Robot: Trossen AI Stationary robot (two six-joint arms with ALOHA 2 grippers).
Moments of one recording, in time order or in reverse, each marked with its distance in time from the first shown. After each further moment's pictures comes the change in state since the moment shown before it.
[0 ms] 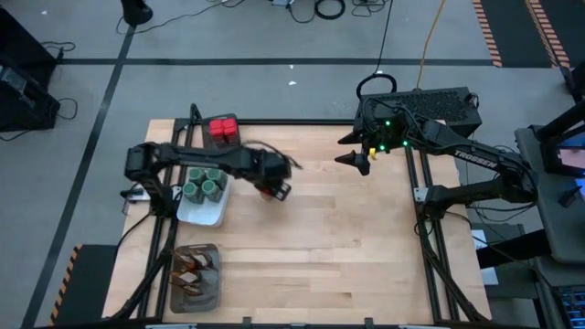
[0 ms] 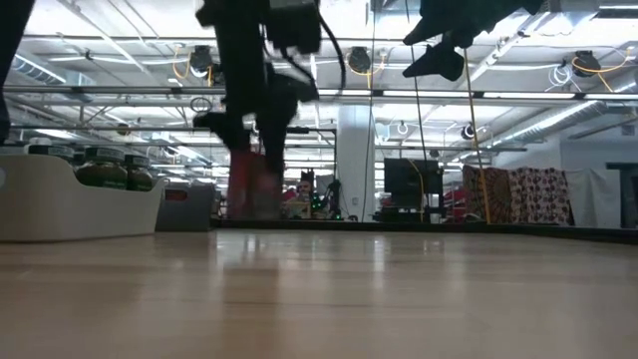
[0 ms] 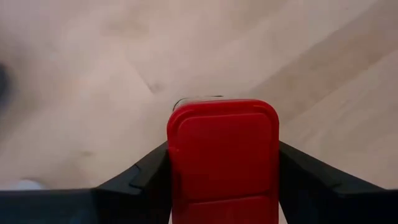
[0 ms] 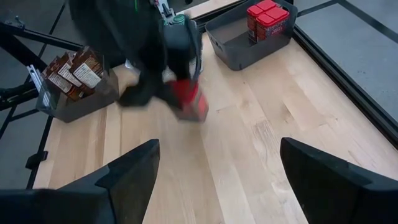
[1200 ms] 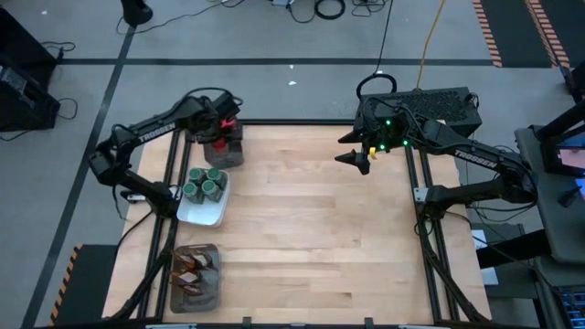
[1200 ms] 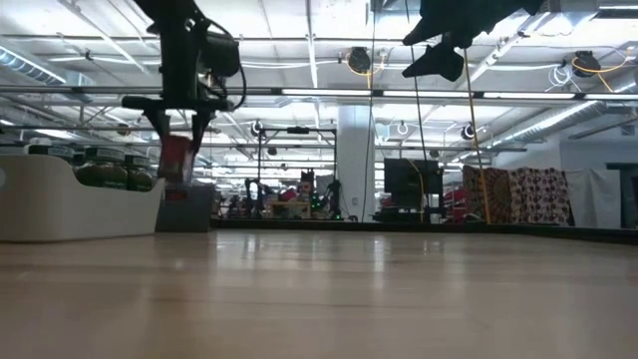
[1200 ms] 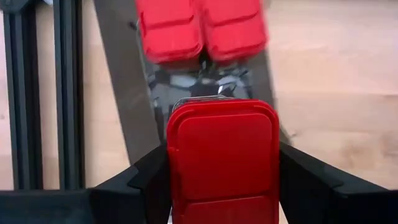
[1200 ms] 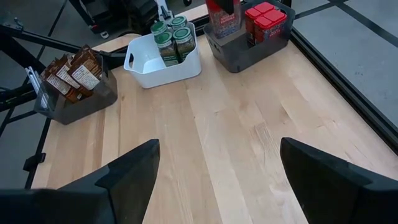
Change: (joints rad) left arm 0.621 -0.327 -0.114 -0.246 -0.053 -0.004; right arm -0.006 0.000 0.000 0.006 0.000 -0.003
